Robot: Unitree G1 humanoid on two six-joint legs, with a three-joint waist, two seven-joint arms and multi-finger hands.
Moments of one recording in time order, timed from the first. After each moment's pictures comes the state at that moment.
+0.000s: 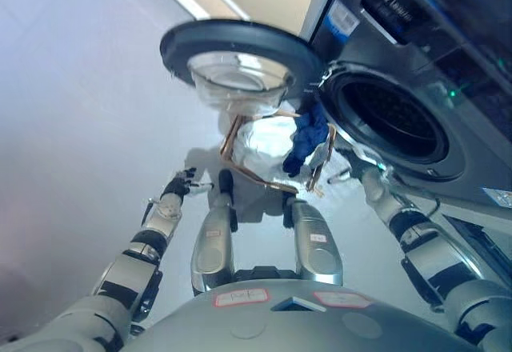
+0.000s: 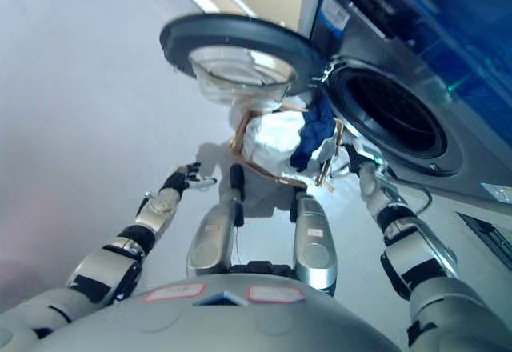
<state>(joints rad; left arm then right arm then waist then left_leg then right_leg) -0.28 0.30 -0.32 1.07 0.01 -0.05 0.16 -0.44 -0.50 0.59 1.00 -0.35 -0.04 -0.15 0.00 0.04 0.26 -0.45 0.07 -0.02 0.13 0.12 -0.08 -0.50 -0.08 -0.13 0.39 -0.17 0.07</state>
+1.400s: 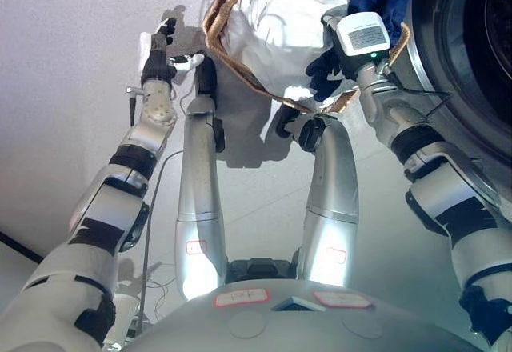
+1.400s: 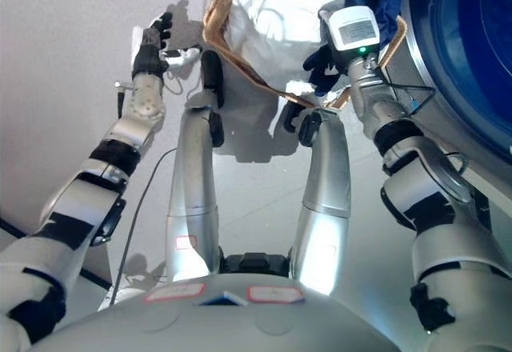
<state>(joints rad) -0.75 0.41 -0.44 0.90 -0.16 -0.10 0.39 -0.92 -0.50 0.80 1.10 -0.70 -0.01 -0.51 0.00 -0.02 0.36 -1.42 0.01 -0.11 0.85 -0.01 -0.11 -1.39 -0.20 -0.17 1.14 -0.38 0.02</state>
